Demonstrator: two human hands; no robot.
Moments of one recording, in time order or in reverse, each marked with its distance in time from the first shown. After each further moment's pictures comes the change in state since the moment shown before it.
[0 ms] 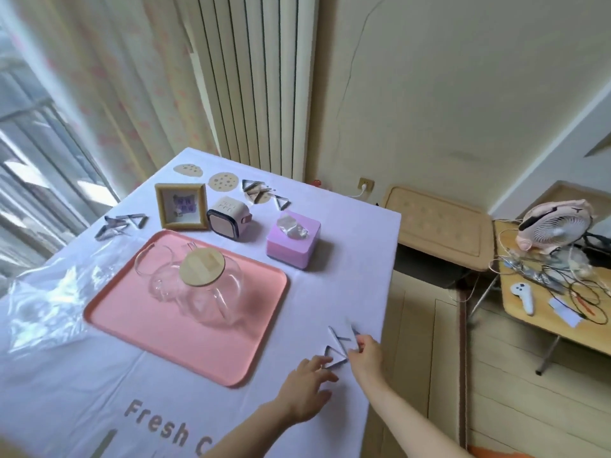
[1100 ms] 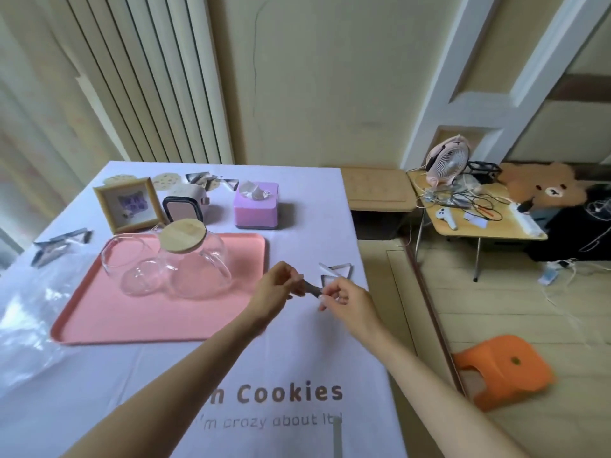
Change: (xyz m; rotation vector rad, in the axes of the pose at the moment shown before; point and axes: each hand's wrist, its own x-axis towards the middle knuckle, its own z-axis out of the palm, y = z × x) left_hand -0.052 -0.035 -0.064 -0.747 0.224 0.167; right_hand -0.146 -0.021 0.023 0.358 0.042 -0.288
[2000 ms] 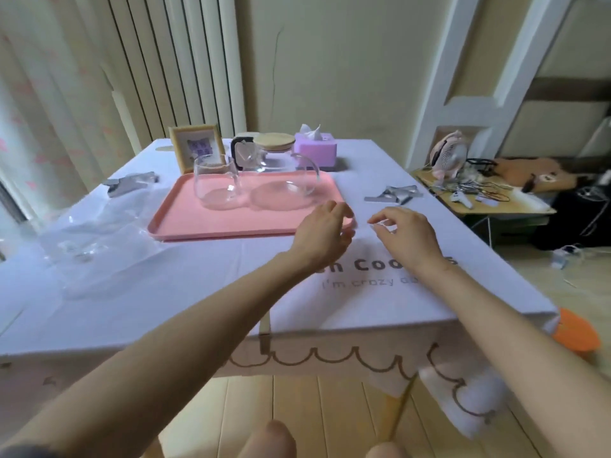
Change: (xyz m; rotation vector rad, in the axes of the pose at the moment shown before) left_hand -0.095 -0.117 -0.100 0.915 0.101 0.765; right_hand -0.073 0.042 0.152 -0.610 0.502 -0.401
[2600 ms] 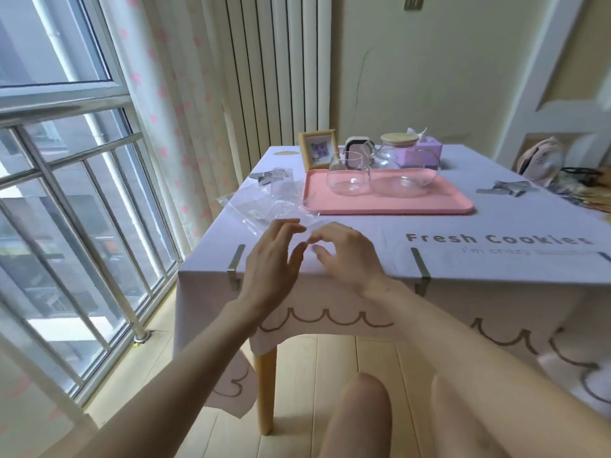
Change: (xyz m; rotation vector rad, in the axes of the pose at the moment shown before) left_hand -0.248 -0.140 -0.162 0.131 0.405 -0.099; right_hand -0.120 -0.272 0.132 0.200 -0.111 -0.408
